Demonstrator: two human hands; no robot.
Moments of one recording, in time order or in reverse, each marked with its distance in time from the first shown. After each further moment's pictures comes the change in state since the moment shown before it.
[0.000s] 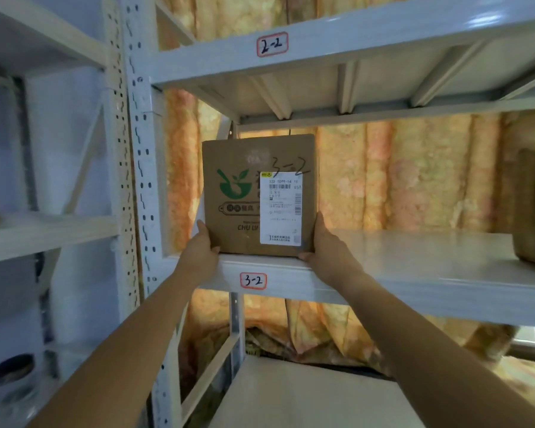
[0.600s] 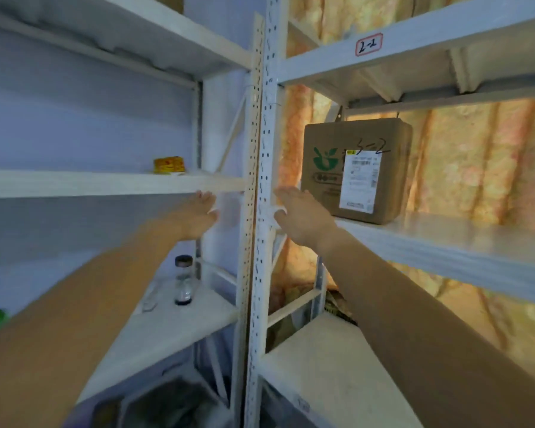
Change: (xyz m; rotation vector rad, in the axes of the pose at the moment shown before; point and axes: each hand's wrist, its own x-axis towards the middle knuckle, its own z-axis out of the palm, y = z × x) left_hand -0.205 0.003 -0.159 0.583 -0.046 -0.280; right_hand -0.115 -0.141 -0.013 -0.123 -0.273 -0.674
